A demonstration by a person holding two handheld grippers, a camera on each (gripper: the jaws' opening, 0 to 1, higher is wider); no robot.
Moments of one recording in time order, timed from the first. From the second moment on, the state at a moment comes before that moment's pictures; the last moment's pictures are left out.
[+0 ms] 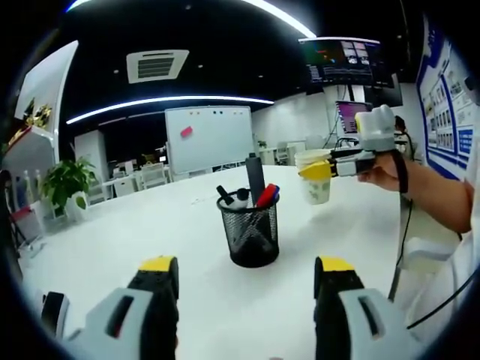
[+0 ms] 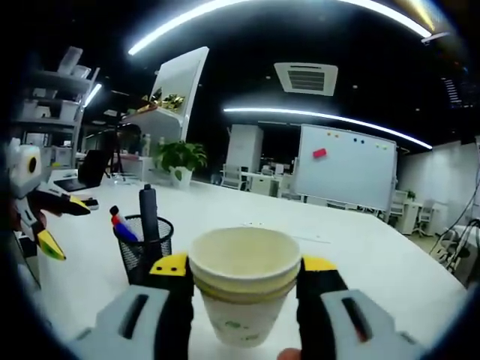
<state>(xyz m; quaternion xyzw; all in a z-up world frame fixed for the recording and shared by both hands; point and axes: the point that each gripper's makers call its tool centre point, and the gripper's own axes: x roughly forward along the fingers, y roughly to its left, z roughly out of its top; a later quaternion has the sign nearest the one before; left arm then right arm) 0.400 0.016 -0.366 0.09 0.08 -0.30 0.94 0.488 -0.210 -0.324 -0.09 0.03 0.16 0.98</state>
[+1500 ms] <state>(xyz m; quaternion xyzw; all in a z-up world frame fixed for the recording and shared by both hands) 0.401 0.019 -0.366 0.10 0.09 -0.30 0.95 0.493 -0.197 -0.317 -0.10 0.00 0.18 0.98</state>
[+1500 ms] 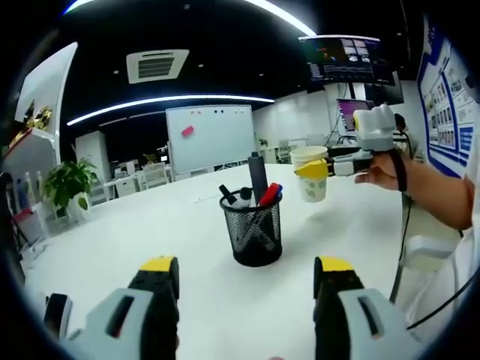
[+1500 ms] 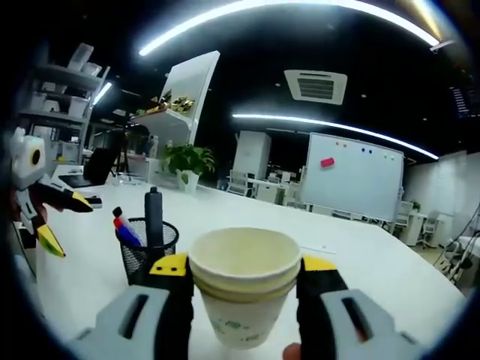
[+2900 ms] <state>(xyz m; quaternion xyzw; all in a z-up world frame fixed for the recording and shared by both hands) 0.400 0.021 -0.370 0.09 0.09 -0.30 0.95 0.499 -0.196 -0.325 -0.08 0.00 0.16 0.98</state>
